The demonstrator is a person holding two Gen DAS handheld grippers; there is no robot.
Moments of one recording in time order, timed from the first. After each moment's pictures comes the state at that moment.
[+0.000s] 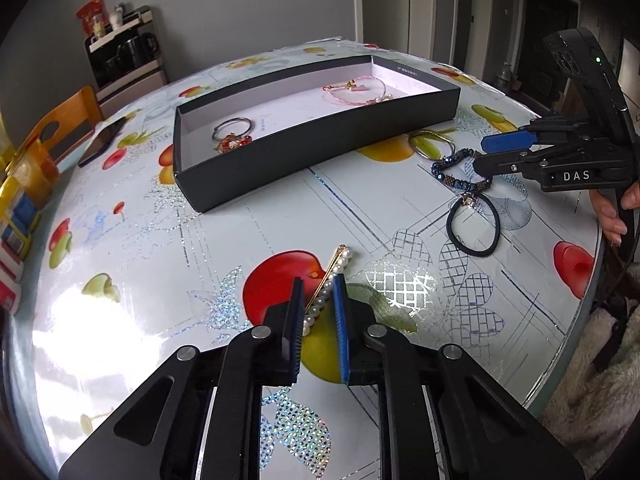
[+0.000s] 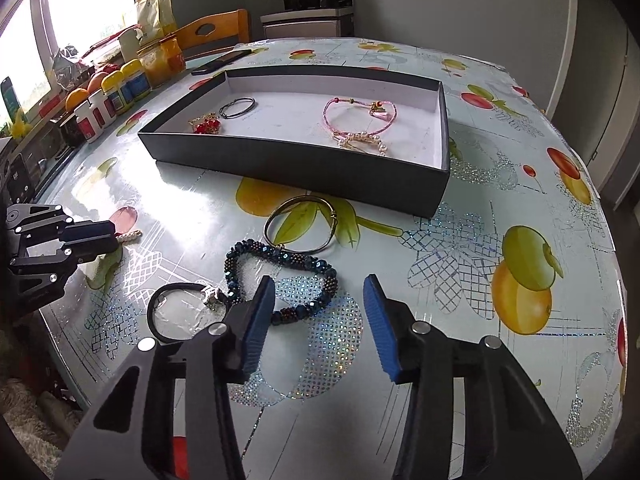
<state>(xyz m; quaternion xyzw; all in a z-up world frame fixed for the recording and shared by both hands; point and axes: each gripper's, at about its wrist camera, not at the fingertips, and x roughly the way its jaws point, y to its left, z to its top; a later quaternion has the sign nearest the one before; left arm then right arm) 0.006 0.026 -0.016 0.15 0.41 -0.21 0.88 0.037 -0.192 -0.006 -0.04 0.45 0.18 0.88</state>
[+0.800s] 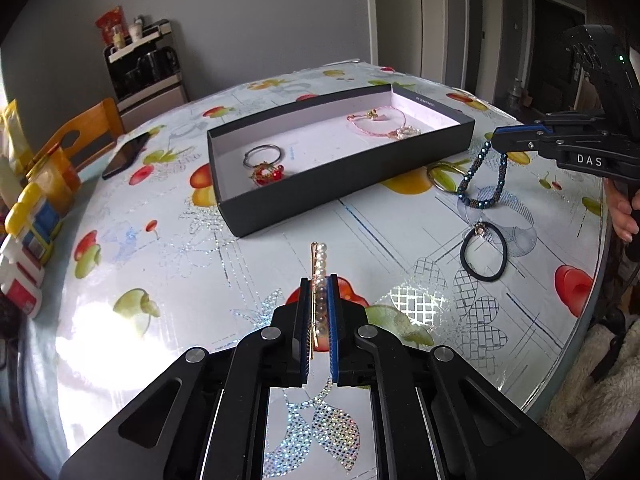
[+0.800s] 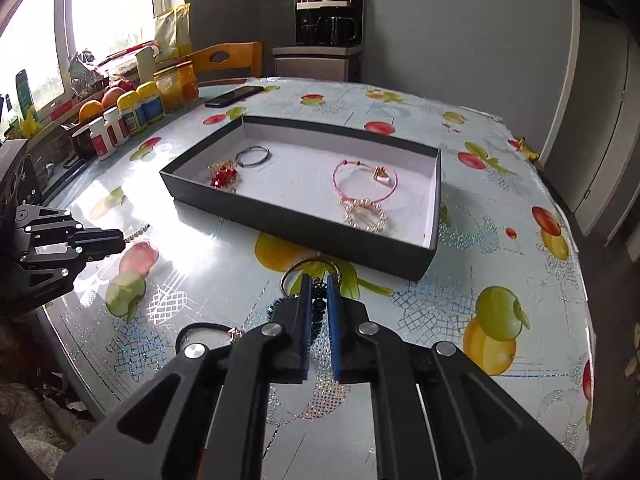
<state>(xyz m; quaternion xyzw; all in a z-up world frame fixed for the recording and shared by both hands) 0.007 0.041 0.010 0.14 0.37 -0.19 0.90 0.030 -0.184 0.042 -0.07 0.38 0.18 0.91</state>
